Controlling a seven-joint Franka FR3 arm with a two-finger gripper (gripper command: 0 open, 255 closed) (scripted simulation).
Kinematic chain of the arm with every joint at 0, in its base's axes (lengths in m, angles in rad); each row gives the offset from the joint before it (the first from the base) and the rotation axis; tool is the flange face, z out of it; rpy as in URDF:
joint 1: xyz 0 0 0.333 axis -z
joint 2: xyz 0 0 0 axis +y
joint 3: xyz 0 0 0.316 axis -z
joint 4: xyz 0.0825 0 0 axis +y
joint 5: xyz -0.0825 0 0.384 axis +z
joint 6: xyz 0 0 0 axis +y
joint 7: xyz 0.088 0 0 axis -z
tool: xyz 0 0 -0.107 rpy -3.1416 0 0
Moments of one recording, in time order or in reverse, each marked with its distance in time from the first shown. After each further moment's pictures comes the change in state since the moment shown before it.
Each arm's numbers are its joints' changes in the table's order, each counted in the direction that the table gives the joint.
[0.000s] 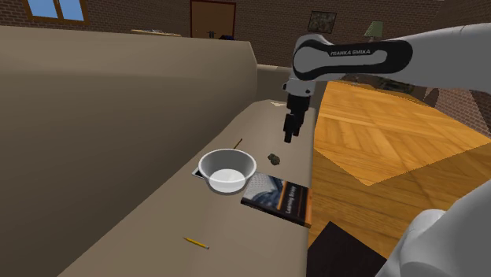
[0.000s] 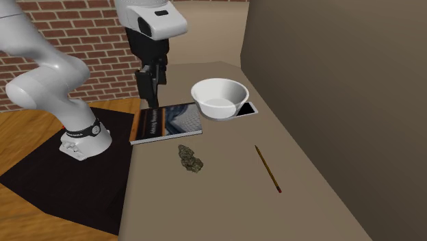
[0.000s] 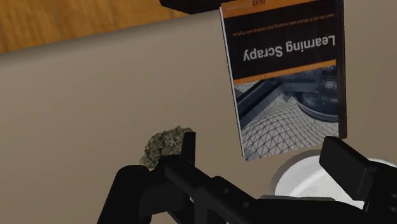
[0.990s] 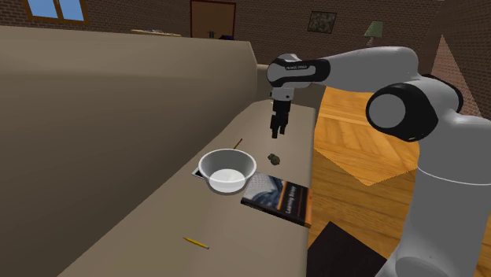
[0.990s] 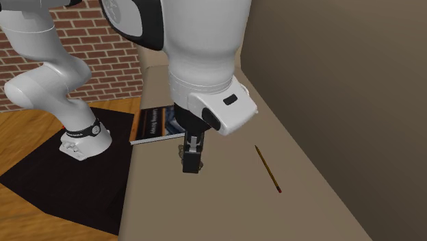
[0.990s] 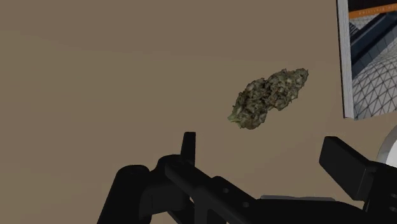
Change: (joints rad) arm 0.087 0.524 0.082 -0.472 0.080 0.041 -0.187
